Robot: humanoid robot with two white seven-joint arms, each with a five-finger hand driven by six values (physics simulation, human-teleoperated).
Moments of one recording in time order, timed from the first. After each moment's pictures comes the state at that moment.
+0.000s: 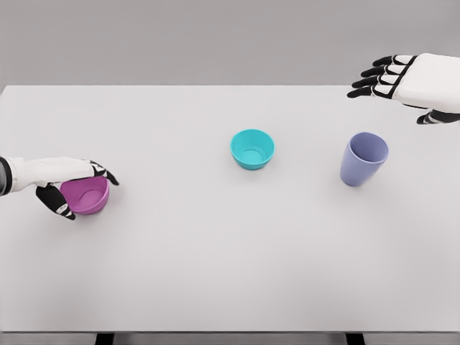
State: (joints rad) left arm -0.64 1.09 -0.86 -1.65 -0.07 -0.10 -0.61; right arm -0.69 -1.08 0.43 -1.70 0.31 -0.61 0.61
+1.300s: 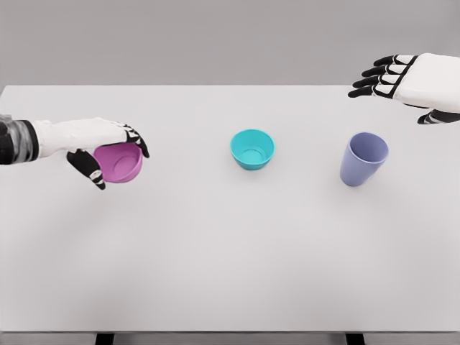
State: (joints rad) left arm -0.78 0.98 -0.86 -1.69 -0.07 -0.11 -0.61; right arm -0.69 -1.08 0.43 -1.69 0.31 -0.61 0.61
